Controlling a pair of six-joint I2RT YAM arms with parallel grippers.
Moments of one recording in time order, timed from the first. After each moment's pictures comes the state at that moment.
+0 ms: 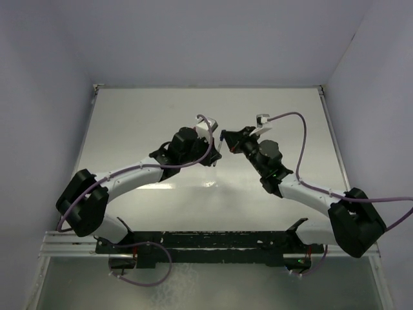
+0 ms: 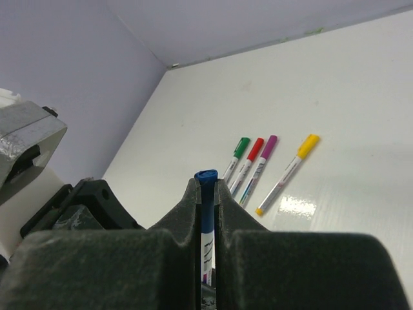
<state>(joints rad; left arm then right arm) -0.76 1.48 0.92 0.14 0.15 -0.36 0.63 1.28 0.57 0.72 0.09 0.60</state>
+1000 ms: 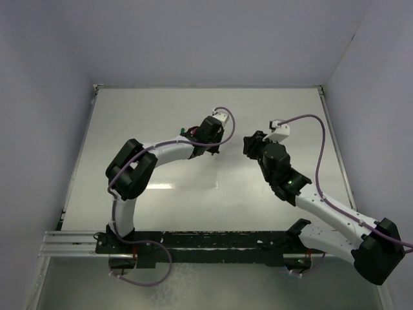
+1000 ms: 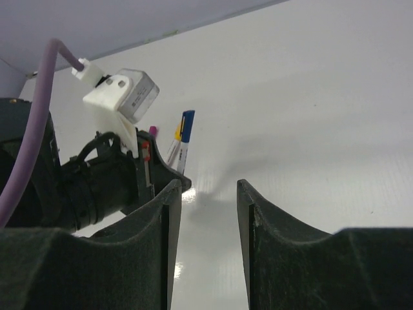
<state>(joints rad) -0.73 1.98 1.31 -0.06 -0.13 -0.26 0.68 0.99 0.63 0.15 0.53 0.48</state>
